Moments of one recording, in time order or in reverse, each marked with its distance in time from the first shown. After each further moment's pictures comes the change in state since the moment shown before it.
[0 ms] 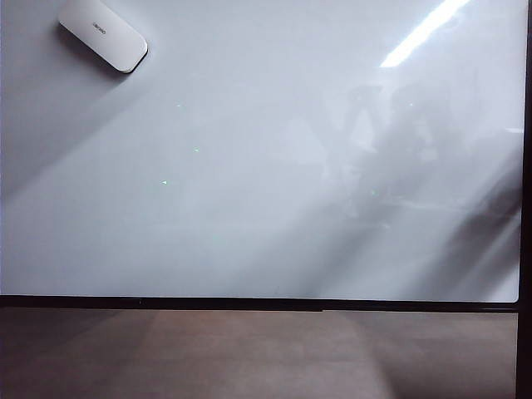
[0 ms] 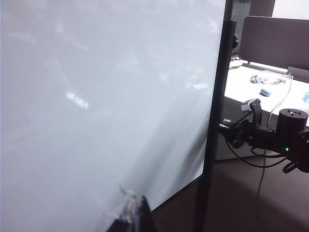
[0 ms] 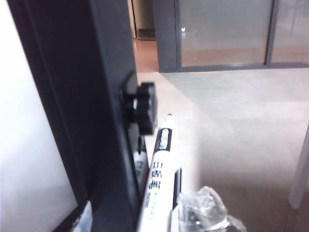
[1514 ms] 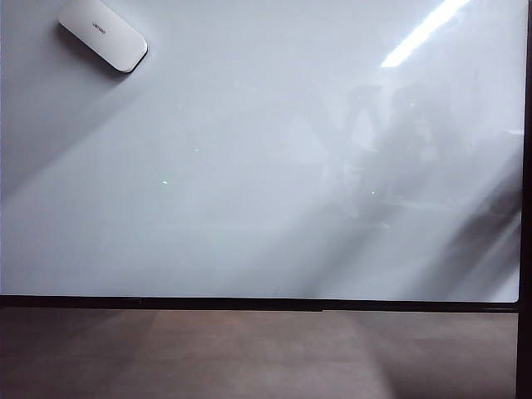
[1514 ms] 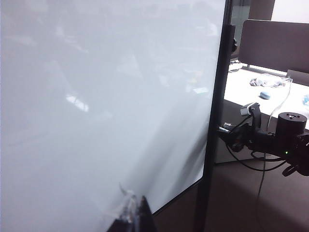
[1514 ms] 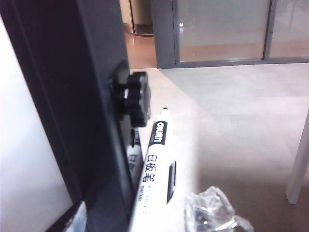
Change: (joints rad) left arm 0.000 -0.004 0.000 0.008 0.000 0.000; right arm -0.001 0.001 0.000 -0.008 0.001 0.000
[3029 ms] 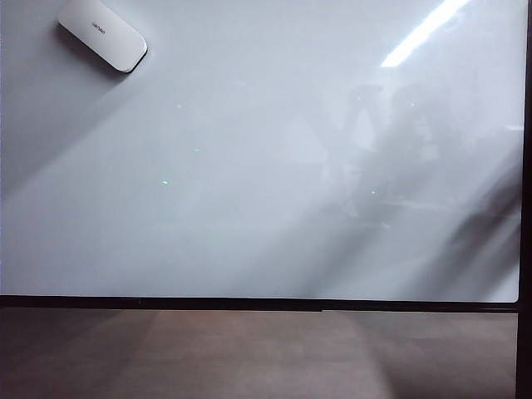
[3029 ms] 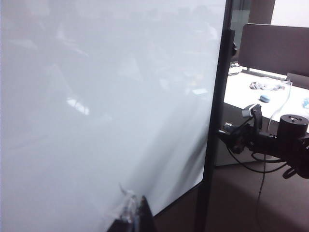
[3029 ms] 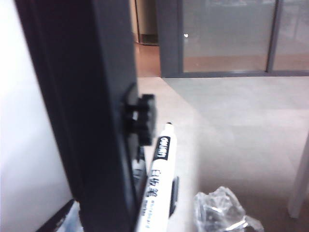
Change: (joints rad) left arm 0.000 0.000 0.000 0.010 0.000 0.000; right arm -0.003 -0.001 0.000 0.040 -0.029 0.000
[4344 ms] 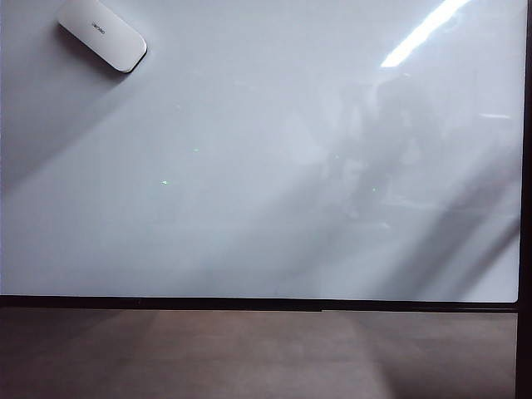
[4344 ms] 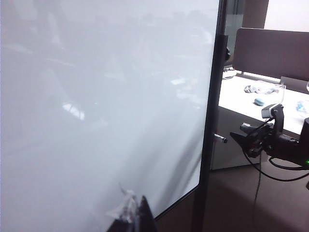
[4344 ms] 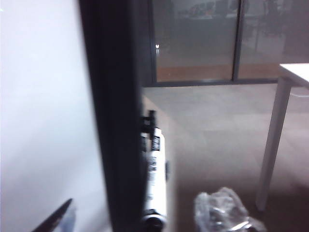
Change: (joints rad) left arm 0.000 -0.005 0.000 0.015 0.020 0.000; right arm -0.022 -0.260 -0.286 0.056 0.098 -0.003
